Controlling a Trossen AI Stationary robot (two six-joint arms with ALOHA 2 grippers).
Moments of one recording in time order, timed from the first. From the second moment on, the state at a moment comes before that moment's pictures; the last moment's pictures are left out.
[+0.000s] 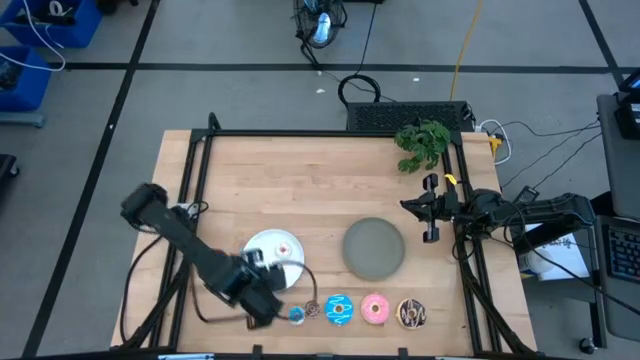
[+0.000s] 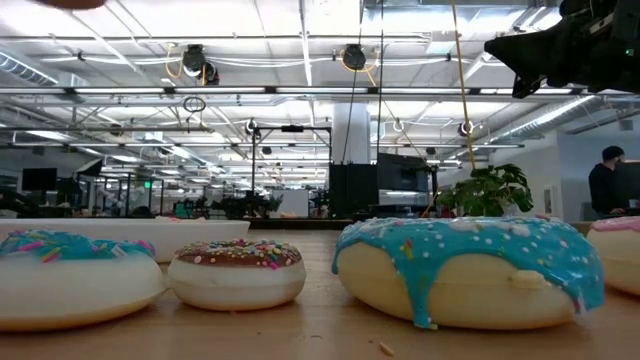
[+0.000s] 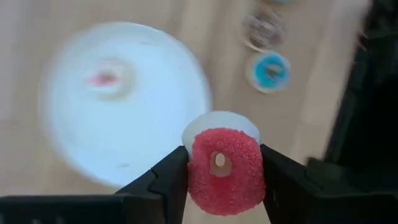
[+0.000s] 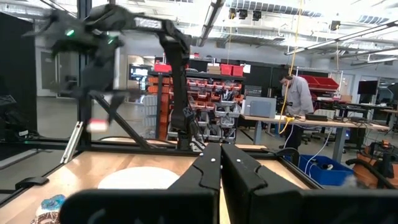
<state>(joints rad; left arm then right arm) -0.63 1.75 1.63 -1.25 -0.14 -0.85 0.03 0.29 0.02 0.51 0.08 -0.09</state>
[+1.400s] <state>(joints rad) -0.39 1.65 1.04 -0.84 -0.13 -0.69 0.03 0.29 0.02 0.50 0.08 -0.04</state>
